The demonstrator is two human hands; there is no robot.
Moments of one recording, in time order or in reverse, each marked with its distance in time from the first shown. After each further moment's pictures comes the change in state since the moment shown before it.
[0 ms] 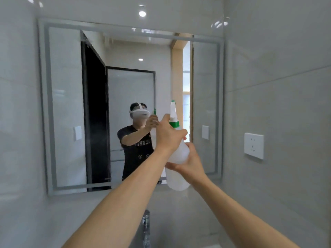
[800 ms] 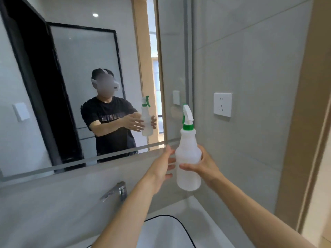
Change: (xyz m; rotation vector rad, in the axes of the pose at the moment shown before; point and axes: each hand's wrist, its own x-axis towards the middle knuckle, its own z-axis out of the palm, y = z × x) left_hand -0.125 -0.099 0.062 -0.307 -0.617 -0.688; right_hand -0.074 0.116 -0.091 0.081 0.068 0.333
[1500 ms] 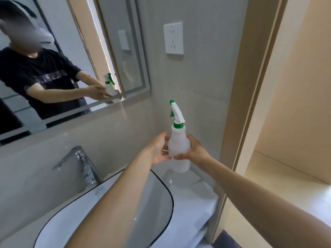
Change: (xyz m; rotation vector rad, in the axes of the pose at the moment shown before) left_hand 0.032 -0.107 0.102 -0.044 -0.223 -0.490; right_hand -0.087 0.139 -0.066 -0.070 0.115 0.332
